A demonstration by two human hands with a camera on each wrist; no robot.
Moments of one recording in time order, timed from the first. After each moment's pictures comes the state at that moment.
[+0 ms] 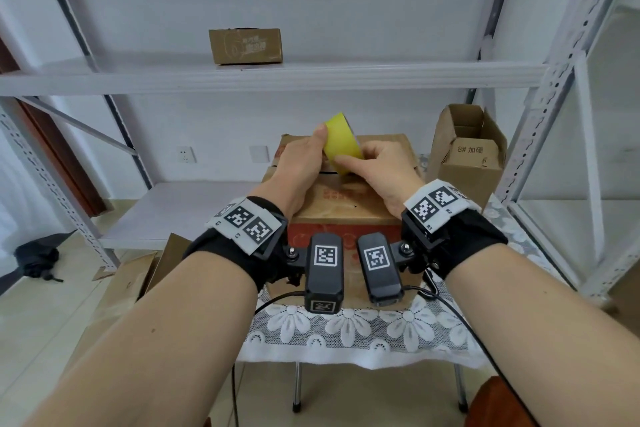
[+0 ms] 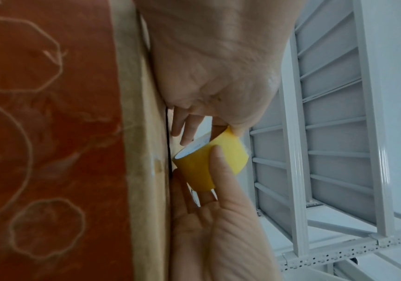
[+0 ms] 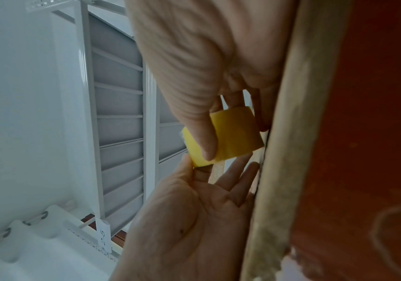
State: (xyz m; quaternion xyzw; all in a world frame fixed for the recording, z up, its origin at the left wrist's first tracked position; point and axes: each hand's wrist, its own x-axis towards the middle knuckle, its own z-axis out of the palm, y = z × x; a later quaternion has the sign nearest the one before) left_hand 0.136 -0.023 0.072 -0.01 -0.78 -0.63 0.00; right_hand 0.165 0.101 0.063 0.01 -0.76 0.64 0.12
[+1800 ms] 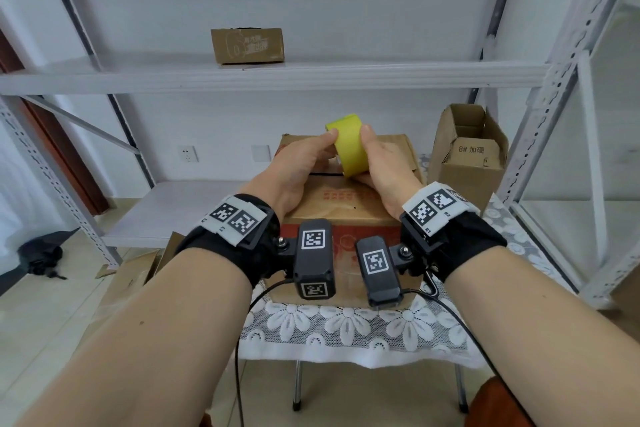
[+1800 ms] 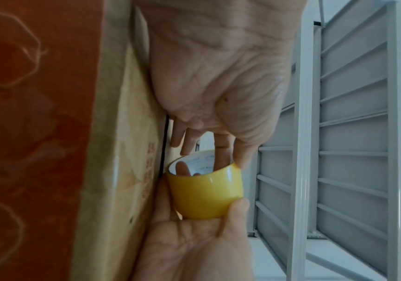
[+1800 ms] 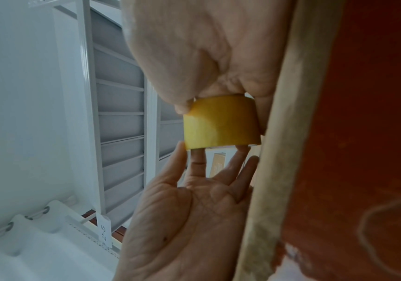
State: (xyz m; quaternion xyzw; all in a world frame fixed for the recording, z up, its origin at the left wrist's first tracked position) left_hand 0.152 -0.032 0.078 -0.05 -0.70 -0.71 -0.09; right_hand 0.160 0.101 0.062 0.00 -0.74 0.67 0.09
